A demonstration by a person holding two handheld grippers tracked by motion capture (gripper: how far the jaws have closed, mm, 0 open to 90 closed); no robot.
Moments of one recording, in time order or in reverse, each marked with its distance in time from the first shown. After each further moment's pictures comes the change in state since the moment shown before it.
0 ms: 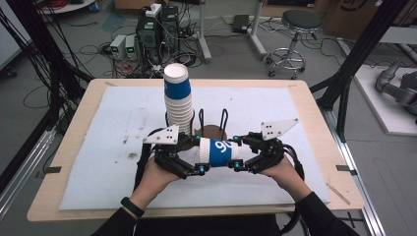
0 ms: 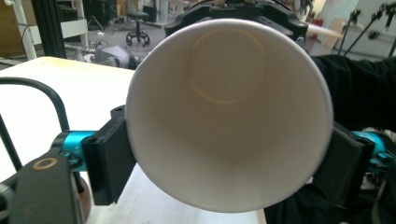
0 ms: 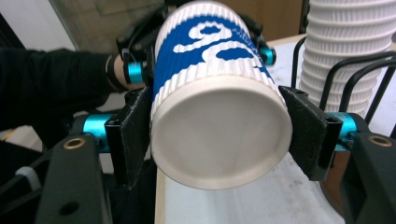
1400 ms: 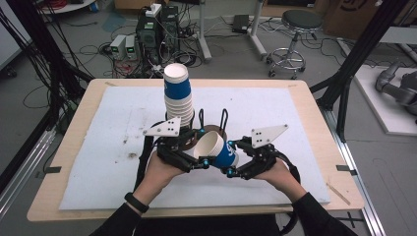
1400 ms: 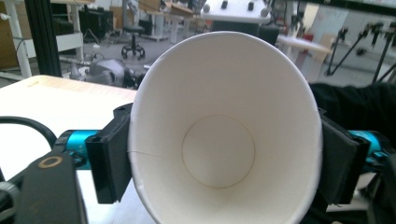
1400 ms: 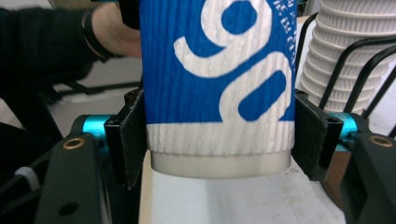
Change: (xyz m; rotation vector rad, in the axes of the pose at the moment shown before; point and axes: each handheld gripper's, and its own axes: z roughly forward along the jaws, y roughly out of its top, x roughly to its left) left arm 0.001 0.020 0.006 -0.051 -0.024 -0.012; right arm 0.007 -0.006 0.019 0.084 -0.050 -0.070
